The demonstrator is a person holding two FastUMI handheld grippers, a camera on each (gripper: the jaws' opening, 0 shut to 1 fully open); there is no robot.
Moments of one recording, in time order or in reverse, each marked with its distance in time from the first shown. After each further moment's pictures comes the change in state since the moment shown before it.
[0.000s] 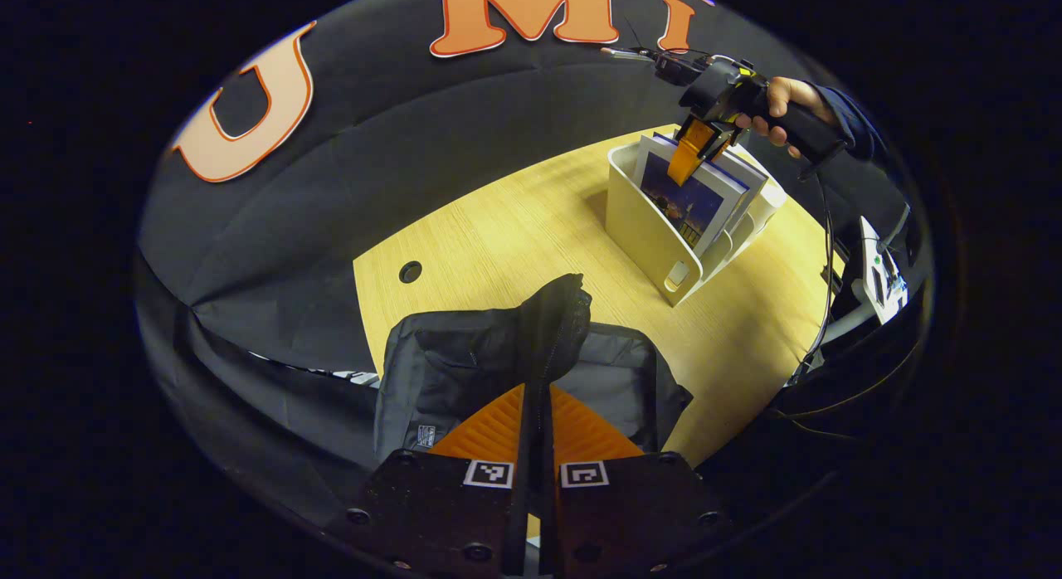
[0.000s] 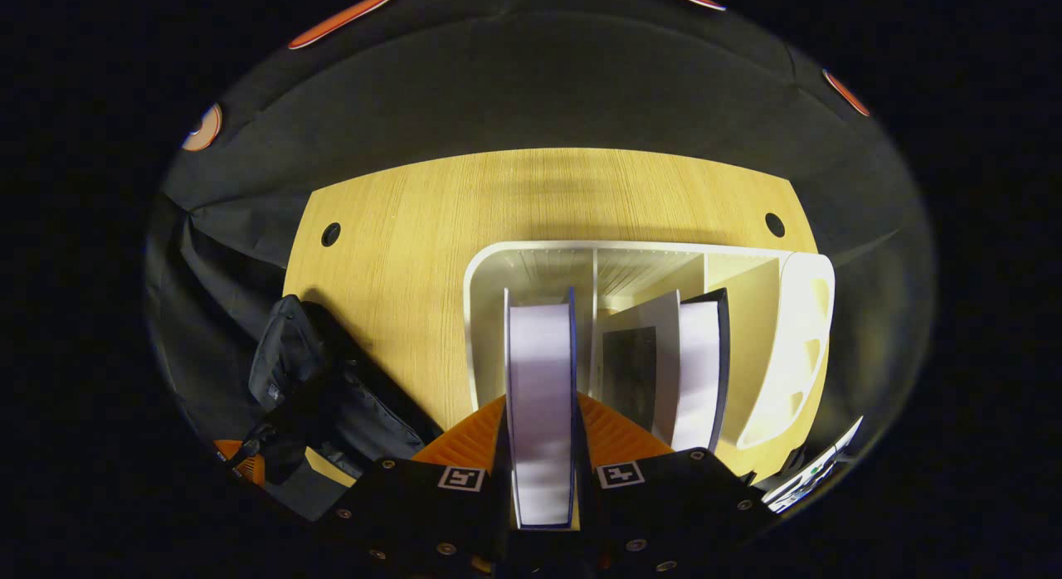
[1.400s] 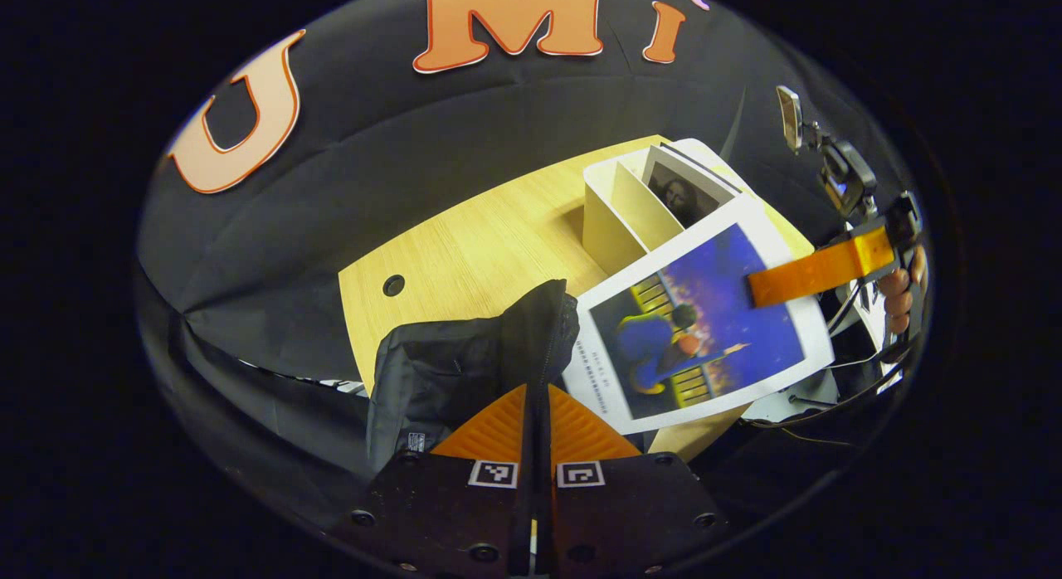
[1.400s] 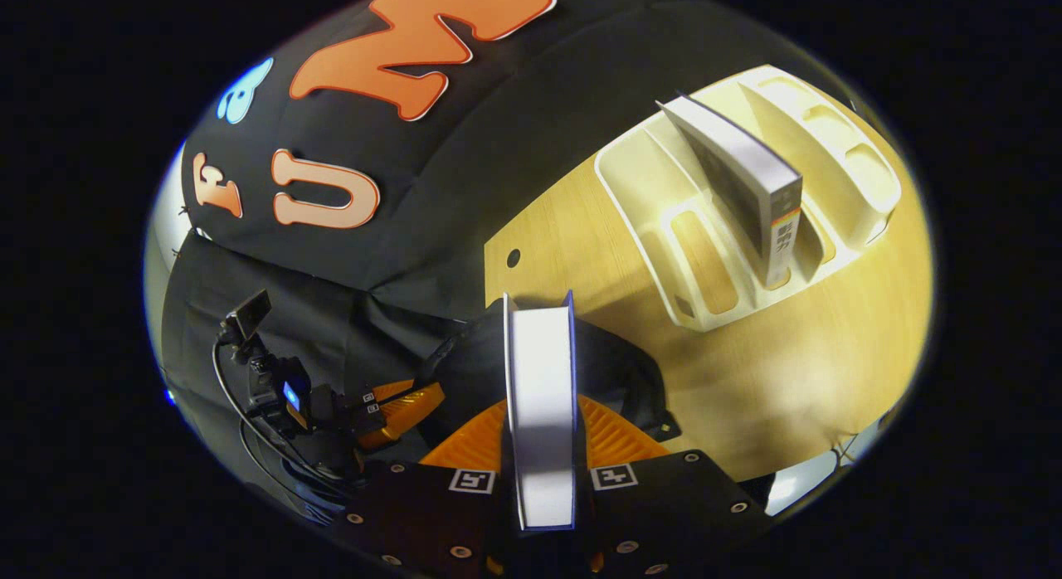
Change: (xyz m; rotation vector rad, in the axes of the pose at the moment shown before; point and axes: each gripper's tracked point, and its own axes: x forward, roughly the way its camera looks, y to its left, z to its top) left arm -0.012 -0.018 0.024 0.007 -0.051 -0.056; right arm -0.094 0.117 -0.155 0.395 -0.229 0.710
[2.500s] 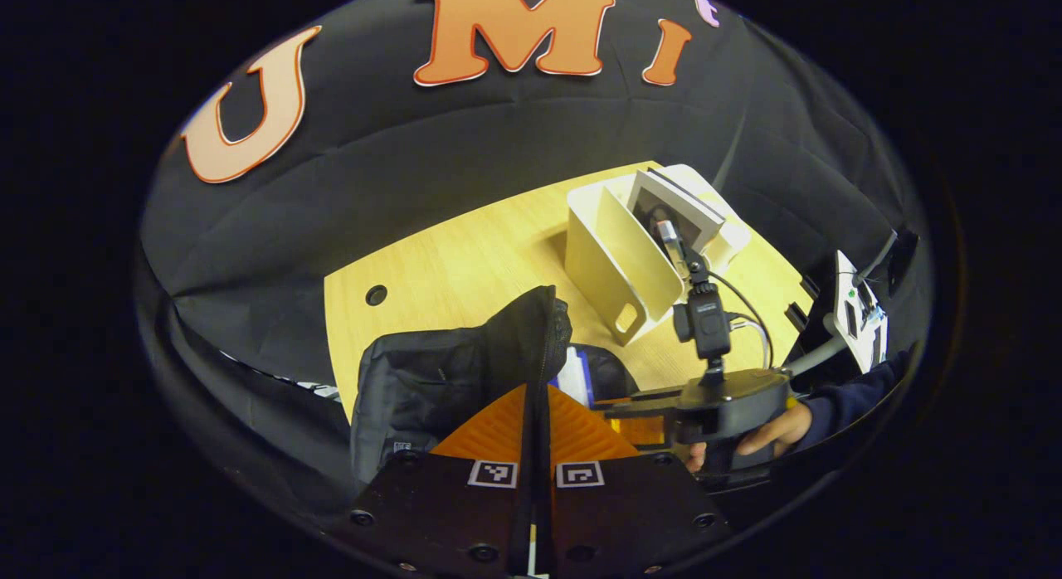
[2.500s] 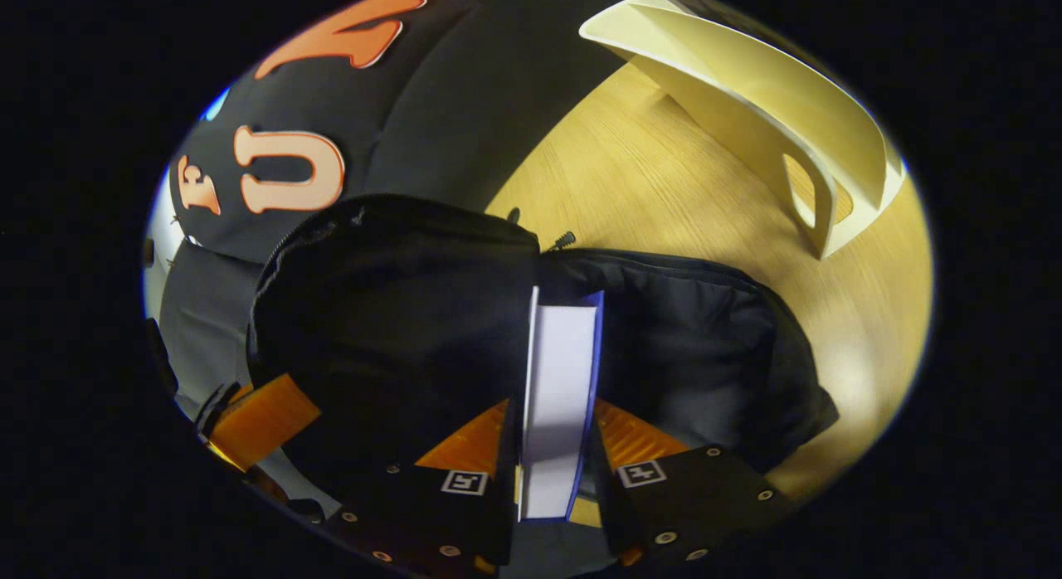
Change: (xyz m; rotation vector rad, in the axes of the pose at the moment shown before) left arm 0.002 -0.022 0.008 -0.059 -0.077 -0.029; right arm 0.145 -0.016 -0.082 -0.026 0.071 0.032
